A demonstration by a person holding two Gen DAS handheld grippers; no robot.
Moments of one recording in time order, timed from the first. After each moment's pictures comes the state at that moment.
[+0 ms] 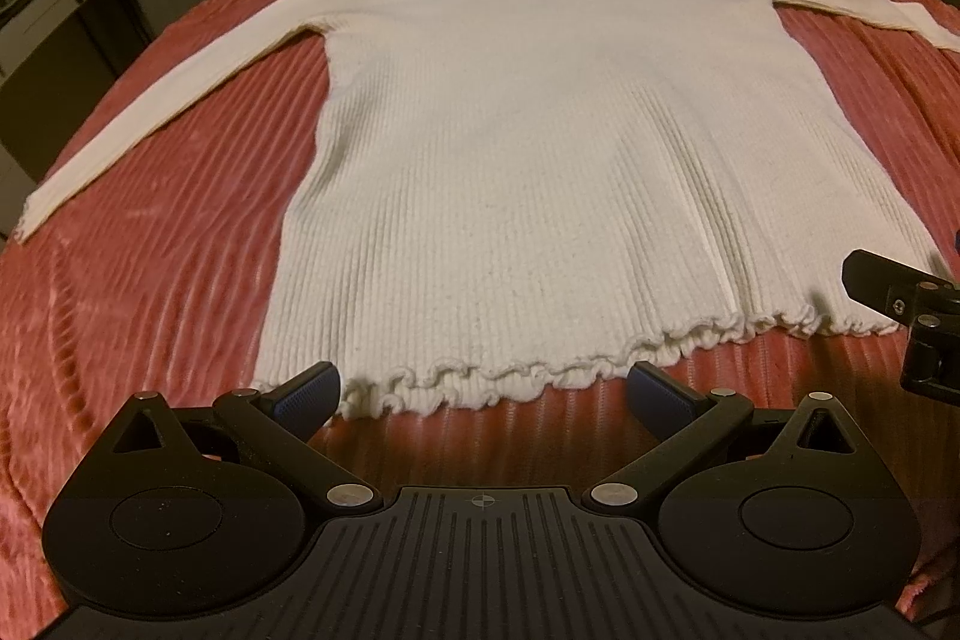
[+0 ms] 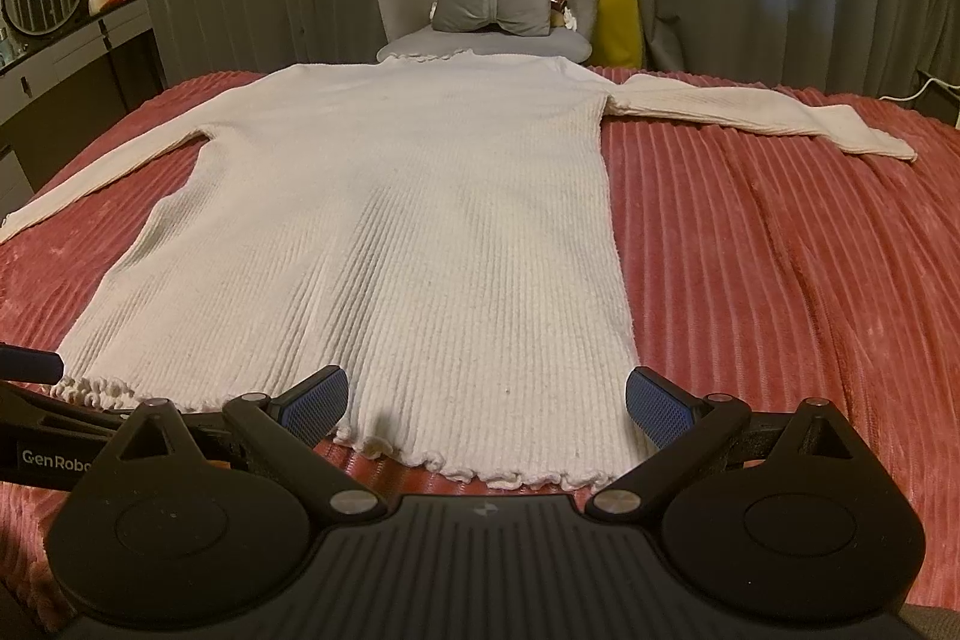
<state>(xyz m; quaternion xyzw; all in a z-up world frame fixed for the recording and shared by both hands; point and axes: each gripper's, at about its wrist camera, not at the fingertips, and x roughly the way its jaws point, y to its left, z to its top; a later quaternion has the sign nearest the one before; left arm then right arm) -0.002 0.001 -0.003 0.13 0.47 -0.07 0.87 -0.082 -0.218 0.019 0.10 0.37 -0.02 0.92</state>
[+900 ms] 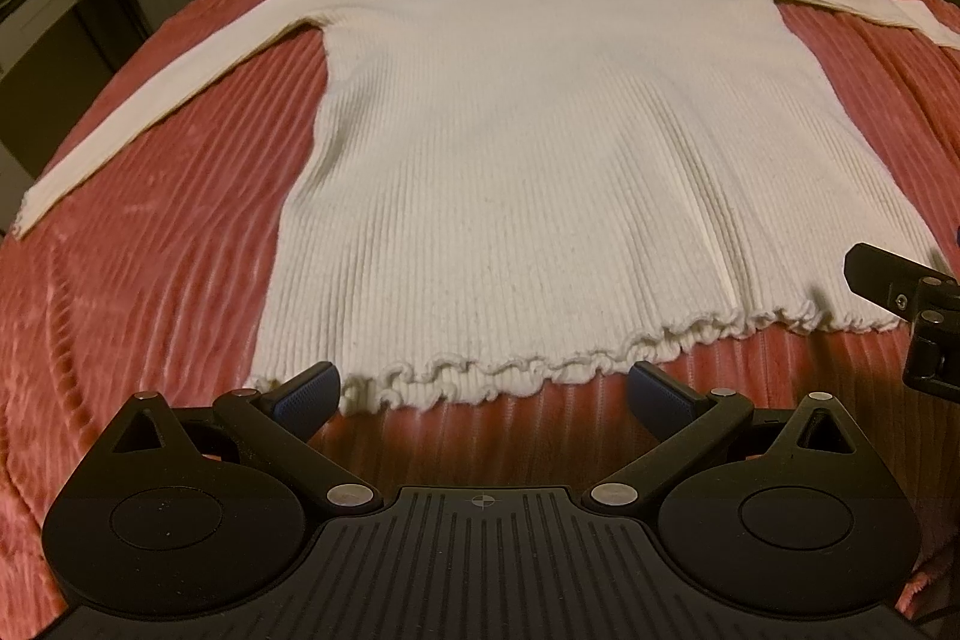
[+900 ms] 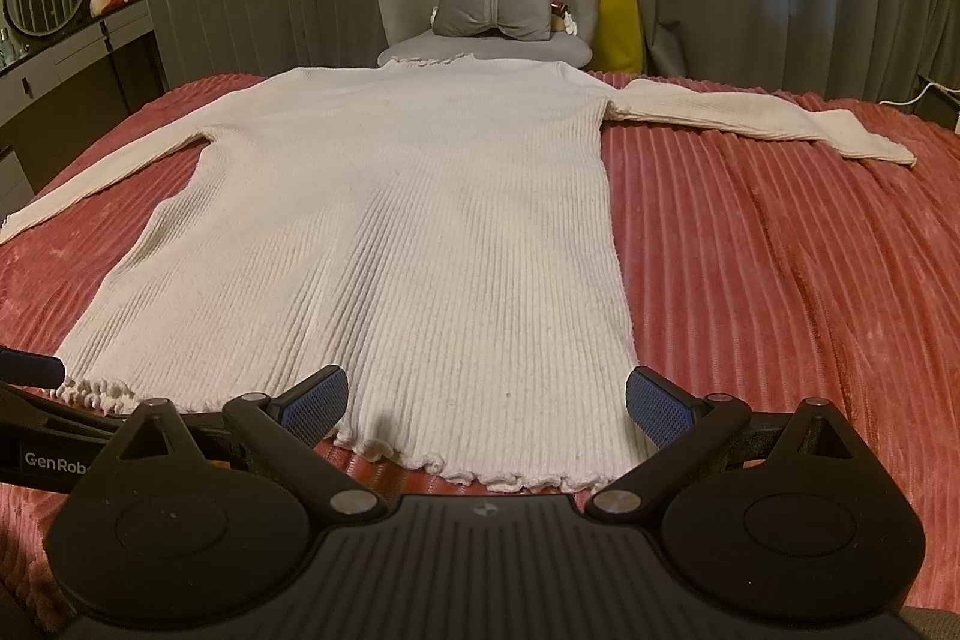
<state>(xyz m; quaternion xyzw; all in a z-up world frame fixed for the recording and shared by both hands) -0.003 0.002 -0.005 0.13 0.47 -0.07 0.87 -0.083 -0.218 0.021 0.10 0.37 -0.02 0.92</state>
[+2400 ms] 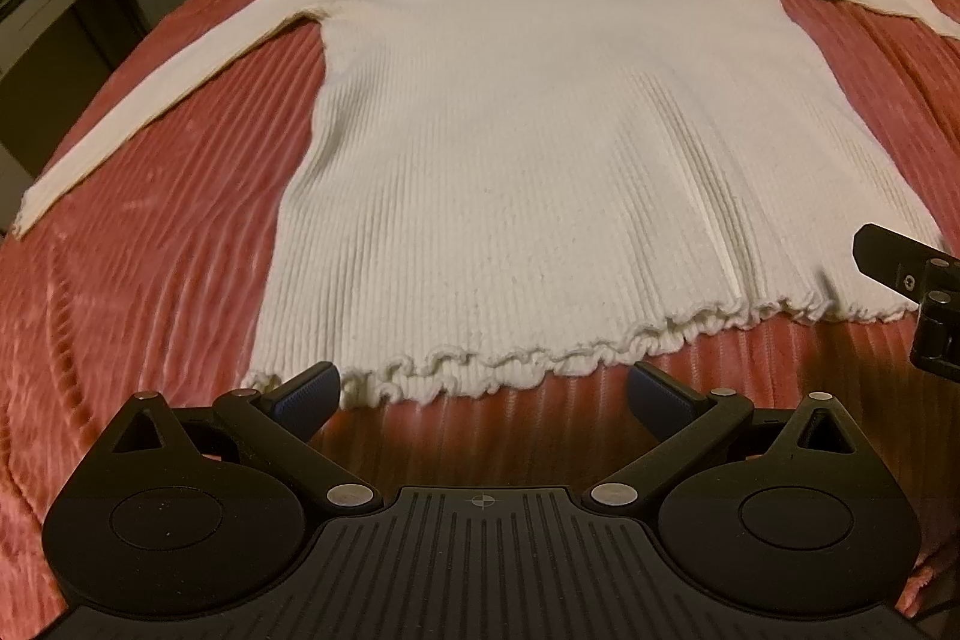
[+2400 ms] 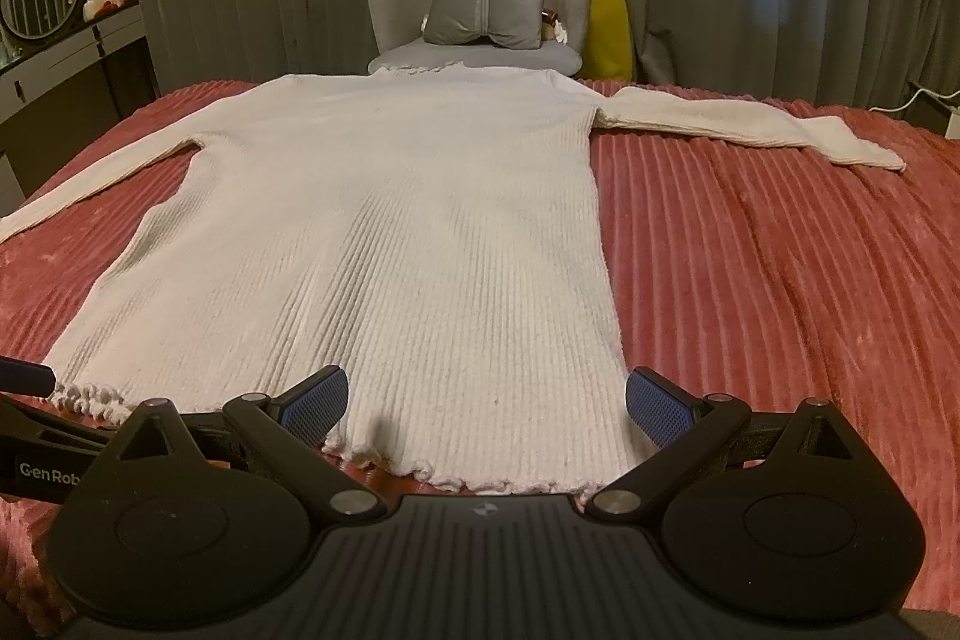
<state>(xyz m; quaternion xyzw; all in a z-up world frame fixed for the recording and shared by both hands) 0.002 0.002 -0.007 0.13 0.48 -0.07 0.86 -0.085 -0.217 0.021 0.10 0.36 -0.03 0.93</state>
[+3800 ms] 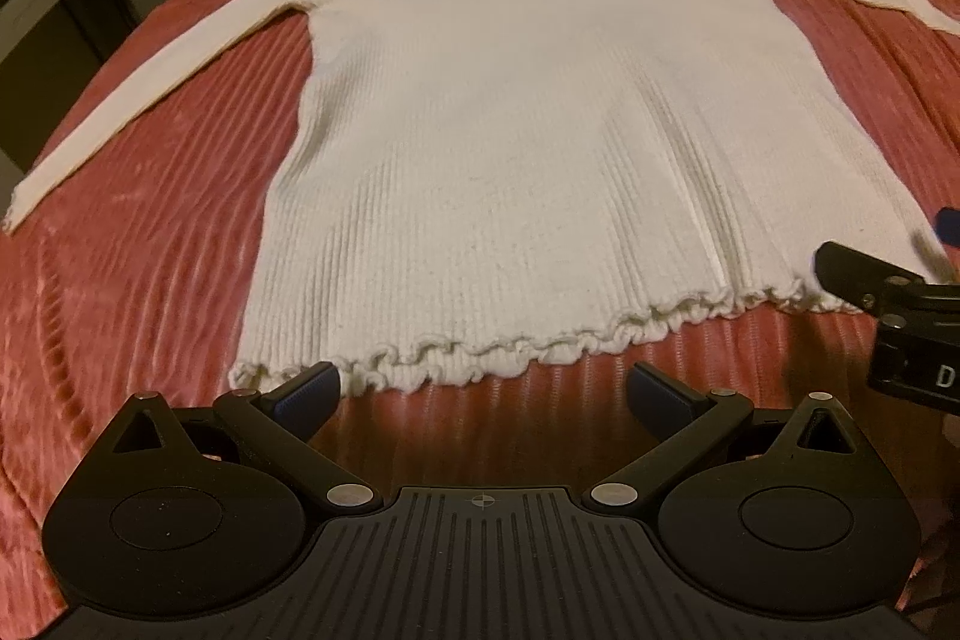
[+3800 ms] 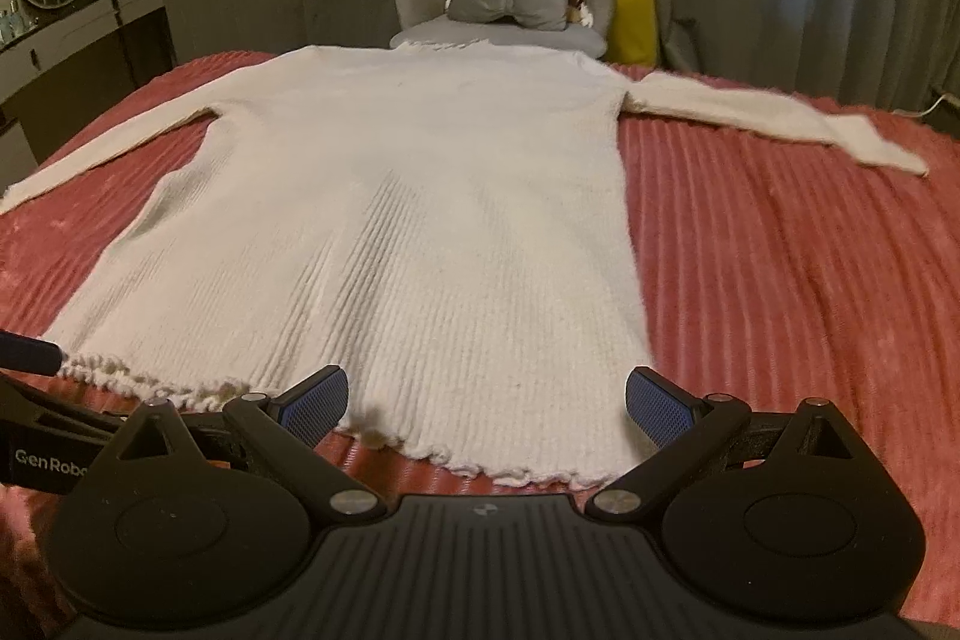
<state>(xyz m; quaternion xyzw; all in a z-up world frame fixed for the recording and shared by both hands) 0.000 -0.003 -0.006 0.13 0.49 -0.08 0.86 -0.078 -0.210 0.015 0.09 0.38 0.00 0.92</state>
